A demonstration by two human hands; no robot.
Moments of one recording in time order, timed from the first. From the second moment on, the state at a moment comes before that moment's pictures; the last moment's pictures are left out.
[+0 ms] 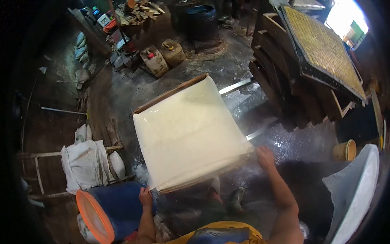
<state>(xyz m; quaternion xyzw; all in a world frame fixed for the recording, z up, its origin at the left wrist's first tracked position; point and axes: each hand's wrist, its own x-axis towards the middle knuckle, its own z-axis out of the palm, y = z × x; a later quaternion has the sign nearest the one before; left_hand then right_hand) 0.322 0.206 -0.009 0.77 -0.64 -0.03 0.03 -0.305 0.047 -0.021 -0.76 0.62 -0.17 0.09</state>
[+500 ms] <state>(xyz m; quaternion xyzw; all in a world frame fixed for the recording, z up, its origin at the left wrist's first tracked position) 0.300 0.197 -0.049 0.82 -0.47 -0.31 0.10 -0.255 -0.026 0.223 -0.63 0.66 -0.40 -0.11</state>
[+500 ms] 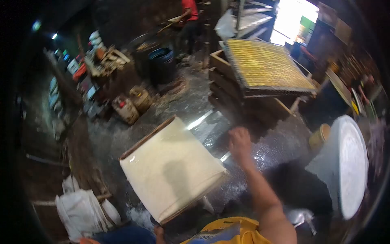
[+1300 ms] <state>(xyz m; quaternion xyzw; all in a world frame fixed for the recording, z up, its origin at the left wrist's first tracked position) -0.105 -0.067 0.299 0.37 -0.28 -0.79 0.39 -0.325 0.048 0.378 -0.84 0.45 -0.24 0.20</state>
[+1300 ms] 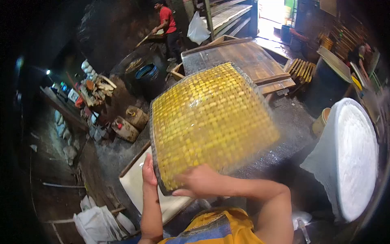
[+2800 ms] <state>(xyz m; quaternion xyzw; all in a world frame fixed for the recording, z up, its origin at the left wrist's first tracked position) 0.132 0.029 -0.002 0.88 -0.41 -0.11 0.21 -0.310 -0.104 -0.007 -0.61 0.72 -0.12 0.32</state>
